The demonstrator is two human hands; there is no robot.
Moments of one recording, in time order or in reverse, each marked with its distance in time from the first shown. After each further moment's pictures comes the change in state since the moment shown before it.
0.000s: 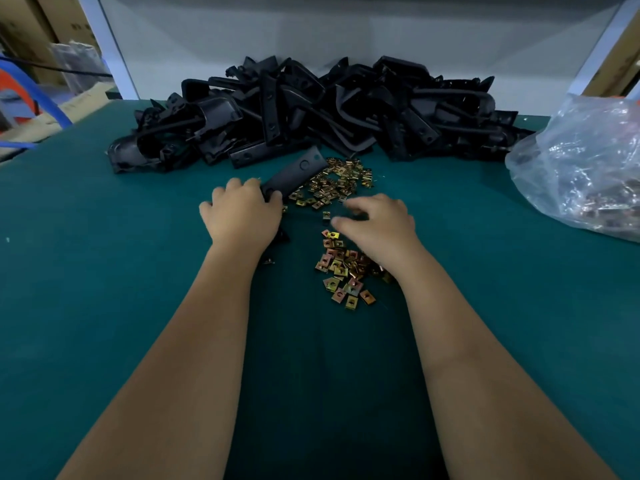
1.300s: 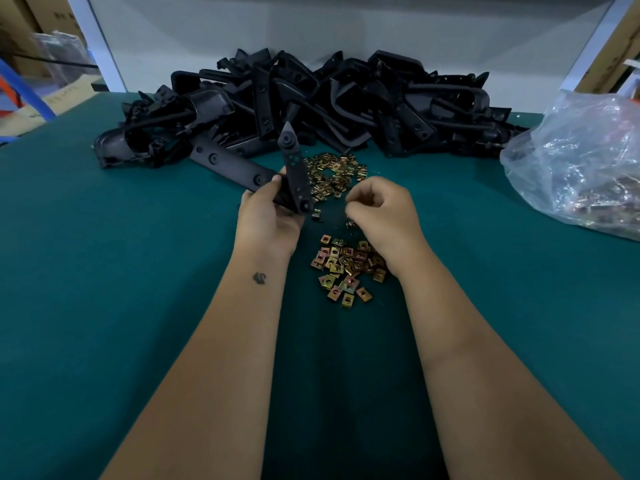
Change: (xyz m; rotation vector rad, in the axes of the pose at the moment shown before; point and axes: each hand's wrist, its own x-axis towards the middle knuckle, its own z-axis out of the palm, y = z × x) left_hand -0.014 0.043 0.008 -2.136 -0.230 -0.737; right_hand -0.003 -0.001 -0.003 0.541 0.163 -0.044
